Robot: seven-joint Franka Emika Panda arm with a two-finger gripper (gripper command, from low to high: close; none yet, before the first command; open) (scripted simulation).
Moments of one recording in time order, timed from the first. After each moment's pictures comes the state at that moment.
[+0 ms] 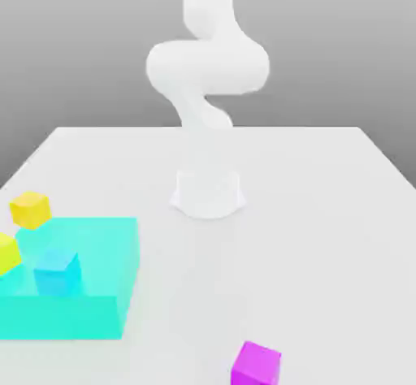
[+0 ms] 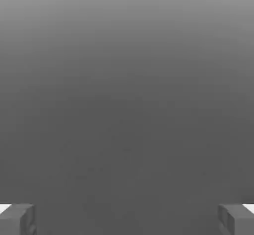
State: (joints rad) arm -0.03 -0.71 0.04 -2.31 -0.02 2.33 0.86
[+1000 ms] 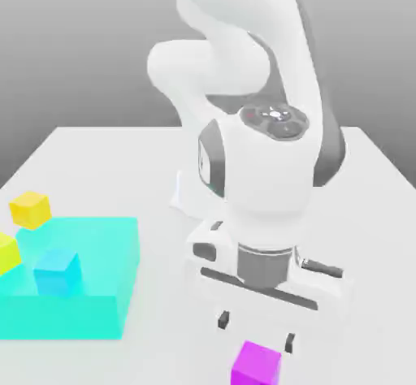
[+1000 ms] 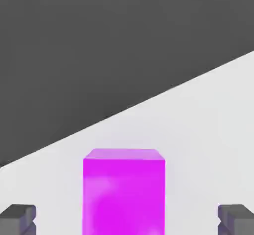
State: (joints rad) arm -0.10 0.36 0.21 -2.38 -0.18 2.73 1.50
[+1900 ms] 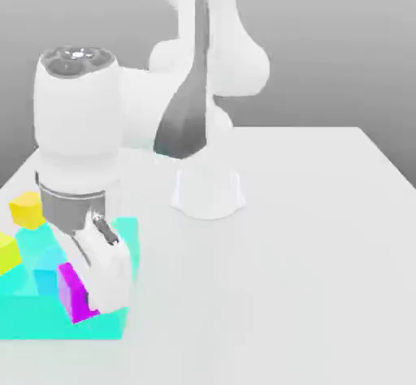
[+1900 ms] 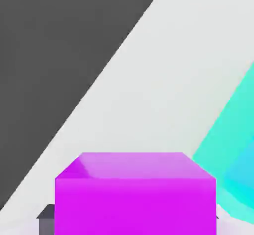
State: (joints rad) arm -0.47 -0.01 -0.09 -2.46 -0.19 2.49 1.68
